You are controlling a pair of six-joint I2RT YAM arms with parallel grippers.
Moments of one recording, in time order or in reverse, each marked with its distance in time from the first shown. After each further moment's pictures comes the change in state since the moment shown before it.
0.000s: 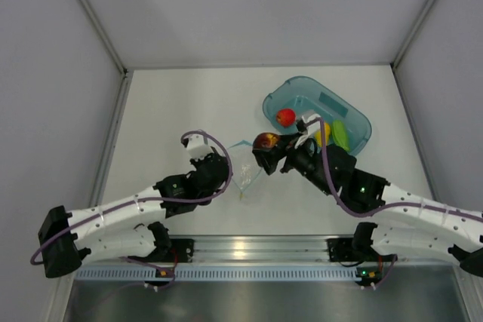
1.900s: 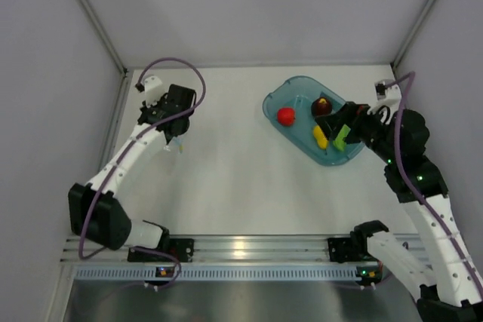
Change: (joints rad) left arm 0.693 0.312 0.505 -0.462 -0.182 0.329; right arm -0.864 -0.101 0.215 -0.496 -0.583 0.109
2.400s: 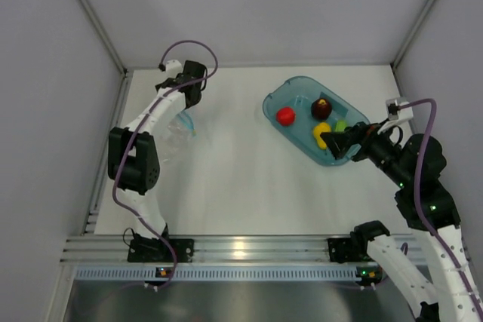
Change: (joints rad) left arm 0.114 0.573 0.395 0.031 0.210 0.080; right arm 0.000 -0.235 -0.055 -0.040 -0.072 0.009
